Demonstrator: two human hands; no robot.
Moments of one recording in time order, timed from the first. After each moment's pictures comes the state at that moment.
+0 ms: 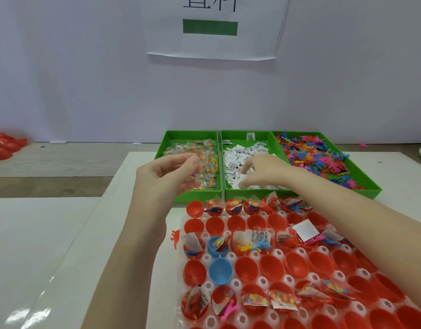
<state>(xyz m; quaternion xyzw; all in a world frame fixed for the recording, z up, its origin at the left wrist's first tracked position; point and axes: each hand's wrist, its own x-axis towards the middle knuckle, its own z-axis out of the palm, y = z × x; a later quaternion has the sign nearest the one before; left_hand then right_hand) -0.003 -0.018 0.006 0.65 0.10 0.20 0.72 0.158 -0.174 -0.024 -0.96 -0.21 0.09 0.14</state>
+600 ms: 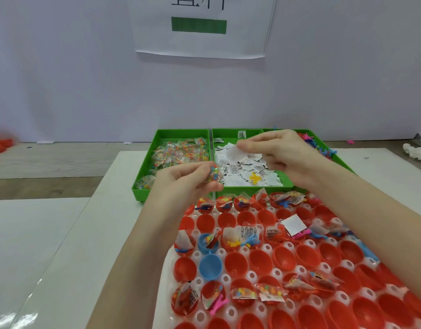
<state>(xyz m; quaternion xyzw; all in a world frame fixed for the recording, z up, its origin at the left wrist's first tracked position) -0.004 -0.043 0.009 0.63 0.09 0.07 0.76 0.098 -0.200 0.028 -0.76 -0.15 0.11 0.62</state>
